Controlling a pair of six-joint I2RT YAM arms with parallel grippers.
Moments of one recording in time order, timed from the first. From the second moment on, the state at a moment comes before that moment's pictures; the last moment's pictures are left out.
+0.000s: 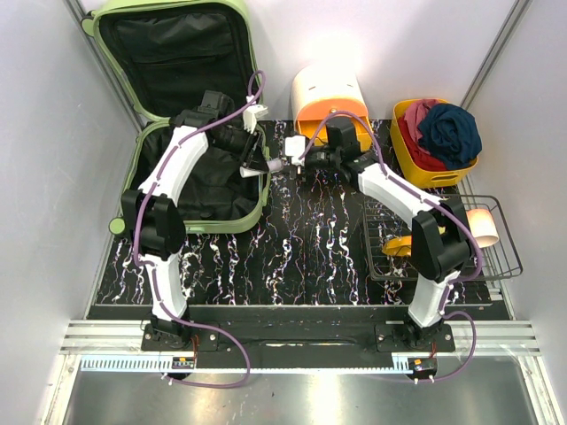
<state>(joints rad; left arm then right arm) -0.24 2.00 1.98 -1.01 0.80 0.32 0.49 1.82 1.45 0.03 -0.81 -0.85</state>
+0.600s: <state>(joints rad) -0.29 2.00 1.98 -0.99 0.81 0.25 0.50 1.88 1.54 -0.17 -0.86 -1.09</state>
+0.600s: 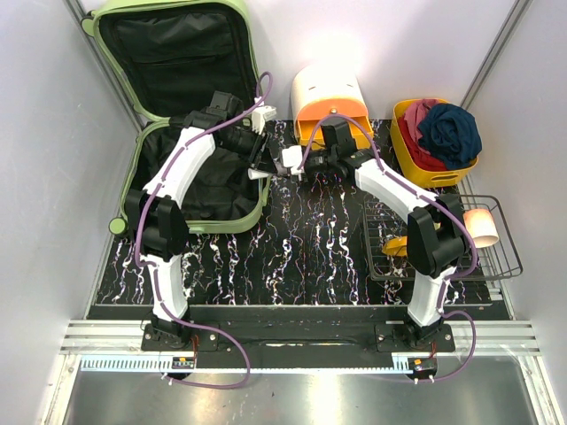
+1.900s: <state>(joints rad) -0.22 1.98 1.99 -0.93 0.76 0.20 0.19 2.00 1.77 -0.32 -0.68 -1.43</state>
